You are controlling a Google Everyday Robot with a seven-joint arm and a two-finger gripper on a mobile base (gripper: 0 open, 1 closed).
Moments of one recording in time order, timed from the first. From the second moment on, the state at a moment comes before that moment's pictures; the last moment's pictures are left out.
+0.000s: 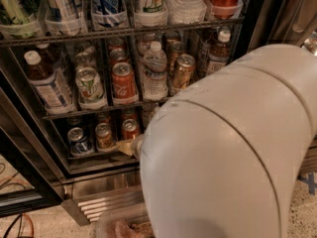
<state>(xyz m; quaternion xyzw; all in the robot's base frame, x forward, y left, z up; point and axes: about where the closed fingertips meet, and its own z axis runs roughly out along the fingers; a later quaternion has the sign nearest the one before) 0.623 0.077 0.594 -0.22 0.85 0.15 0.45</state>
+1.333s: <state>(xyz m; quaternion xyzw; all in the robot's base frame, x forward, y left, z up) 0.659 0.107 0.612 -0.22 0.83 0.18 0.48</state>
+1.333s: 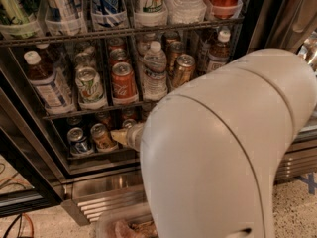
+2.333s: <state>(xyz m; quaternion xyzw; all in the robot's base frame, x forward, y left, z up) 0.661 0.111 0.616 -0.22 0.83 0.19 0.48</state>
